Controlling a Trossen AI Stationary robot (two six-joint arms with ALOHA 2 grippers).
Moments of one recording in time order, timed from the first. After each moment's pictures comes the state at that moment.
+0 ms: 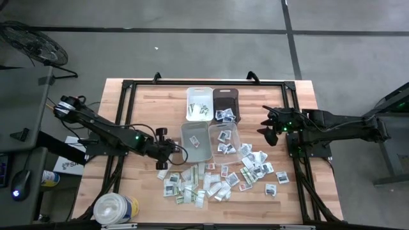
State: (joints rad) left arm -0.37 1.28 0.74 -0.53 -0.40 -0.29; right arm -0.11 0.62 0.54 -0.66 0.10 0.51
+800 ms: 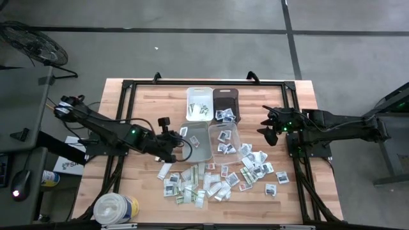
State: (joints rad) left arm -0.37 1.29 1.04 -0.67 -0.67 -0.21; right arm -0.11 0.62 0.54 -0.66 0.10 0.51
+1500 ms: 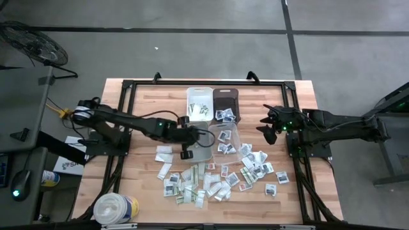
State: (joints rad) left arm -0.14 1.56 1.15 -0.55 -0.31 -0.14; right arm -0.11 0.62 0.54 -0.62 0.15 0.49
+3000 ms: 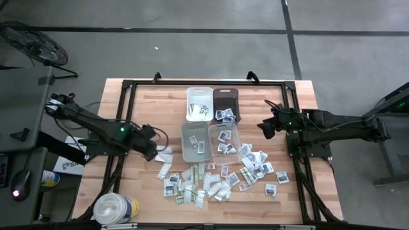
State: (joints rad) left arm -0.37 1.04 0.72 -1.06 -0.29 -1.08; right arm -0.11 0.62 0.54 -0.67 0.21 0.84
